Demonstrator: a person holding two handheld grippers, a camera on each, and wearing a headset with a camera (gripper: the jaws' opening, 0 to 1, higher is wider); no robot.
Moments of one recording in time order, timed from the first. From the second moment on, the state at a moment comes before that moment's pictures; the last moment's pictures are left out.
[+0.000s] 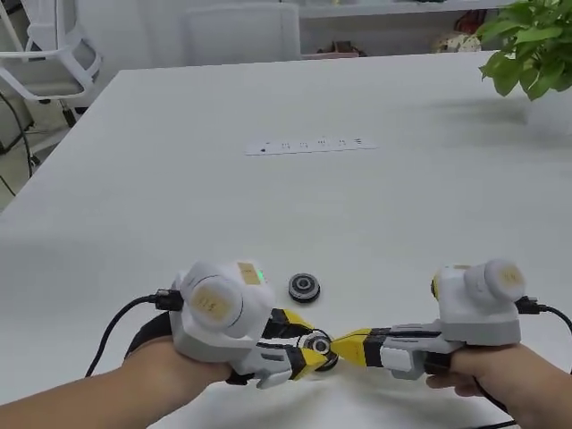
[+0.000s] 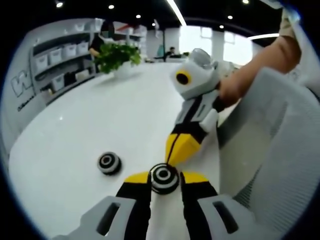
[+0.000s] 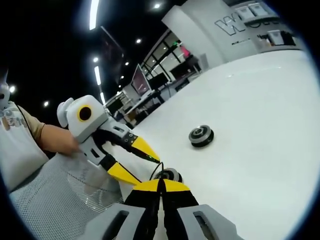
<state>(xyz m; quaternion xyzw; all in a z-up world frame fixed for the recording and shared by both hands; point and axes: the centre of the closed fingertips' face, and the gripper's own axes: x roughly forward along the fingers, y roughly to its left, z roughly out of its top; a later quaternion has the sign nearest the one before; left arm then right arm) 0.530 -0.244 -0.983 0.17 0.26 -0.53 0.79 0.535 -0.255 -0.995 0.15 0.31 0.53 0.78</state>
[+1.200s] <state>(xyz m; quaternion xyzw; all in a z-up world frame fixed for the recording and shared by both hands) 0.519 -0.187 -0.927 0.12 0.24 -0.48 0.83 0.539 -0.255 -0.981 0.16 0.30 0.53 0.78</state>
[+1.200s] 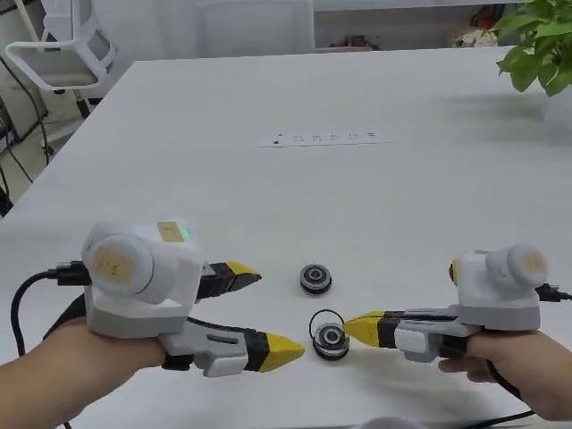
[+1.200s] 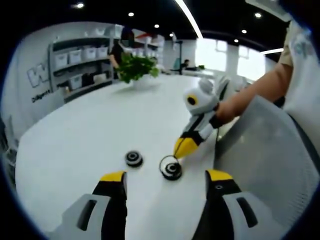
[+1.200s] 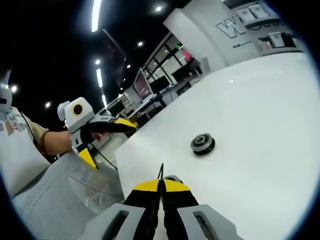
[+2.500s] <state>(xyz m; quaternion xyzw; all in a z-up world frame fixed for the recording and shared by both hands) 0.513 -0.151 -0.923 0.10 0.25 -0.44 0.86 0.562 -0.209 -0.959 0.09 0.30 0.59 0.75</state>
